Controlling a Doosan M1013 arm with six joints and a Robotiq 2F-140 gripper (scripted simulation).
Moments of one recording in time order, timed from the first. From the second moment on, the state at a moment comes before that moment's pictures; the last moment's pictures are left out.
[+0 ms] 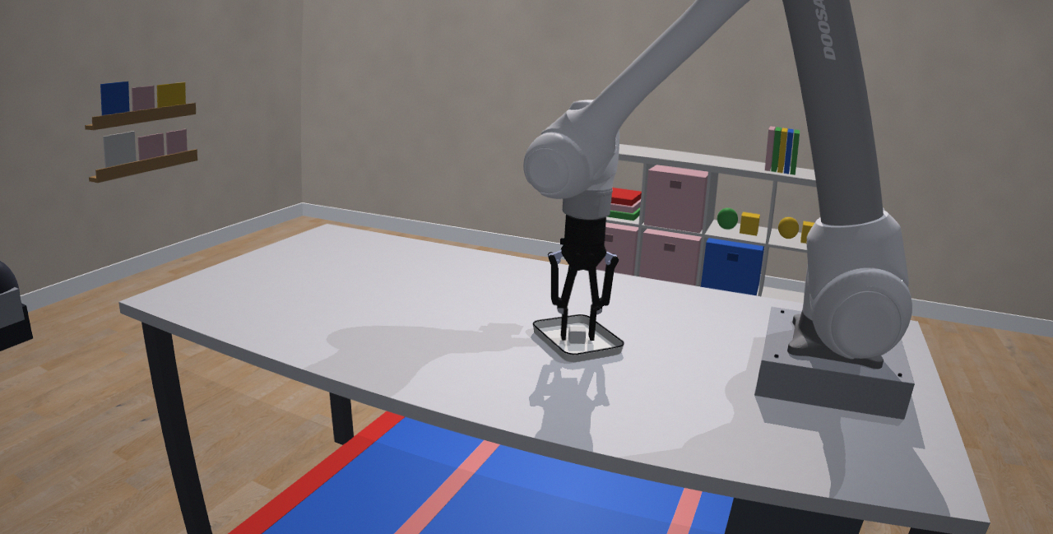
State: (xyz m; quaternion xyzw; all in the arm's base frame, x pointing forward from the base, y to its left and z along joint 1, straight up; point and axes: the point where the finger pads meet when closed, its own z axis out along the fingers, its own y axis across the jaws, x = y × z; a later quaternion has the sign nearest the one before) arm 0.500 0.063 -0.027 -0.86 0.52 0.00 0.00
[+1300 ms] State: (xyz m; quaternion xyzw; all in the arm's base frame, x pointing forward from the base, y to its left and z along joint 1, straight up) arm 0.502 0.063 0.006 -0.86 0.52 0.00 0.00
